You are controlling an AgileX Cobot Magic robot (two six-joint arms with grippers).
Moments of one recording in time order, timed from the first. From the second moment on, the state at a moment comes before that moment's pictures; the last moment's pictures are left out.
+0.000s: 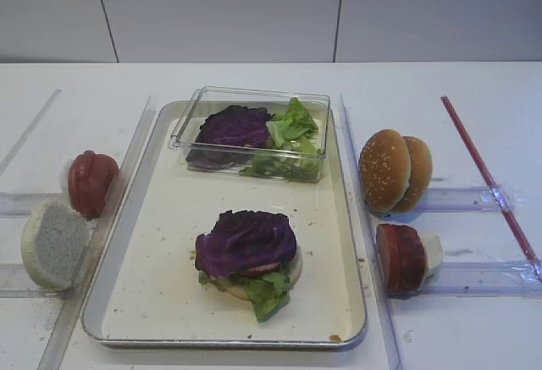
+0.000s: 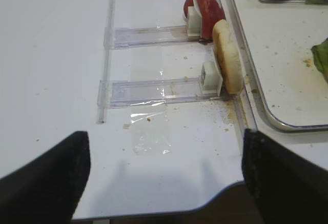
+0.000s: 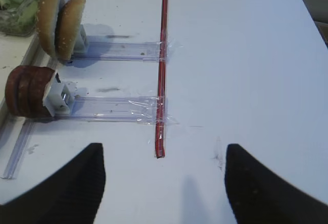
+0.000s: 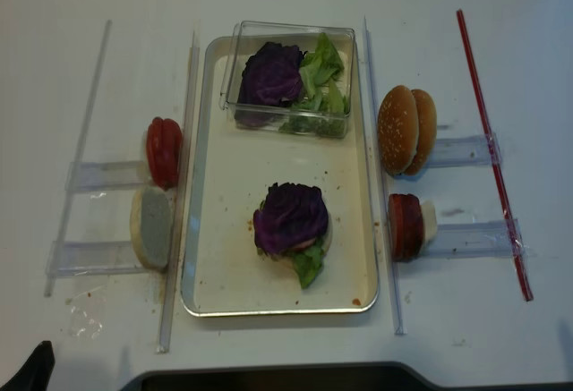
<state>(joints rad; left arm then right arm) 0.07 -0.02 -0.49 -0.03 1.18 0.01 -0.03 -0.02 -0.46 0.09 1.14 -0.04</state>
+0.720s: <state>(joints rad) 0.07 -0.02 -0.49 -0.03 1.18 0.01 -0.03 -0.02 -0.46 0.09 1.14 -0.04</state>
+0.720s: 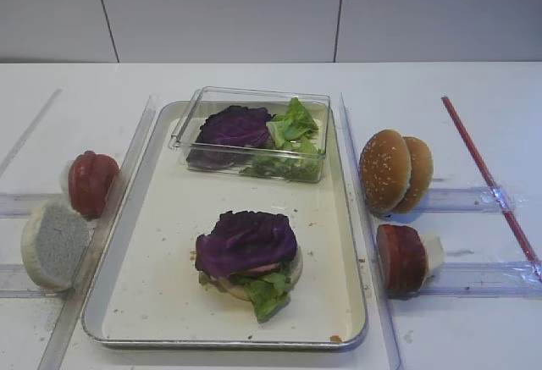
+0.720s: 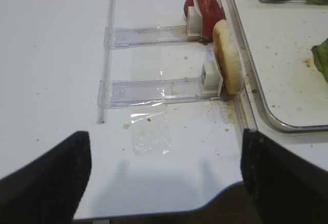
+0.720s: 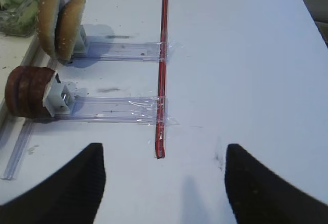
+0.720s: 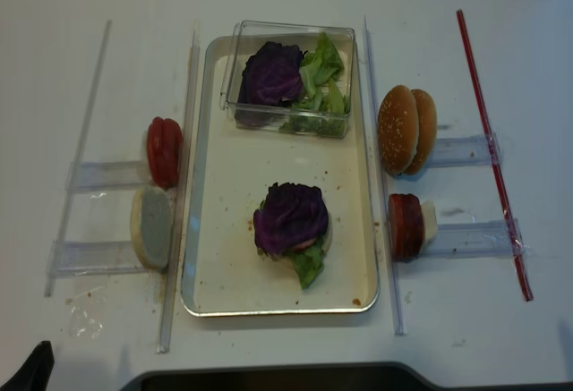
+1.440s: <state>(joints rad) 0.07 -0.02 -0.49 -0.03 1.18 0.01 -0.03 -0.02 -0.46 0.09 1.14 -0.04</state>
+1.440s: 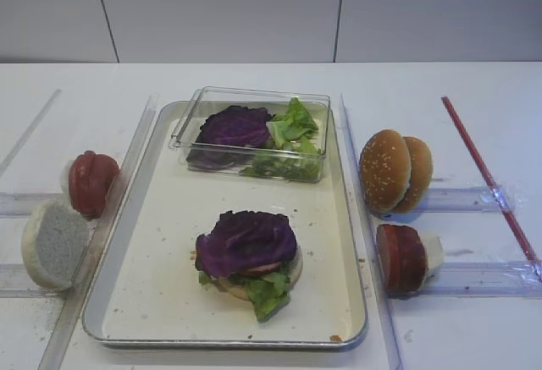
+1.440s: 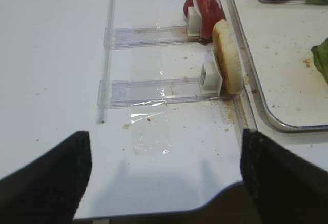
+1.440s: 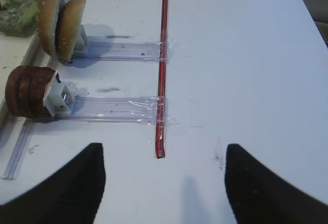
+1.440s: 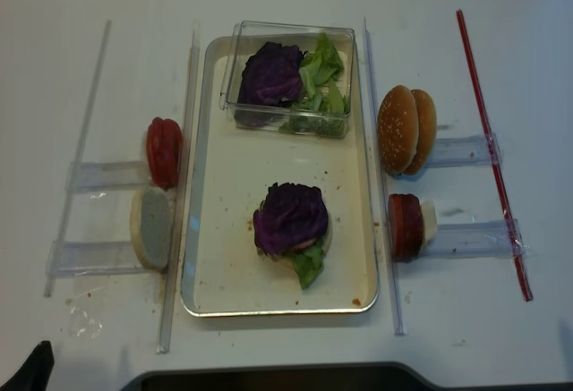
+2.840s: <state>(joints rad) 0.07 -0.02 -0.49 -0.03 1.18 0.01 -0.03 -0.02 -0.46 0.09 1.14 -0.04</state>
